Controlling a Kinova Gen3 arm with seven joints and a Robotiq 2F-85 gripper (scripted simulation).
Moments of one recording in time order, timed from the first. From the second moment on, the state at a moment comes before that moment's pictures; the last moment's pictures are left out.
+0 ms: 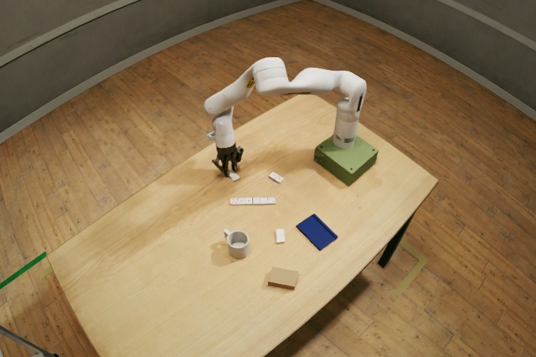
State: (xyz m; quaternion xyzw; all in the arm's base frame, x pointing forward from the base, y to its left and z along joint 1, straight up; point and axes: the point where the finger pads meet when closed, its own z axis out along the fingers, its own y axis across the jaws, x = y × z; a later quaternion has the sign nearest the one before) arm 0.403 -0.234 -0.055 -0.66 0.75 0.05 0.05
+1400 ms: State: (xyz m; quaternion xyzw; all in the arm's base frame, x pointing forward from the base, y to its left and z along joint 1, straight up) arm 0.402 -0.235 0.064 -0.66 0.75 0.05 0.05
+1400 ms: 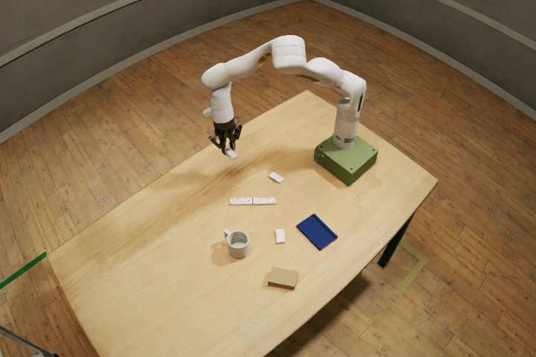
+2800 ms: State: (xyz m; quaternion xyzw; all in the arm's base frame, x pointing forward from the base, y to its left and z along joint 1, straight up) arm 0.402 -0.235 0.066 -0.69 0.72 0.01 0.06
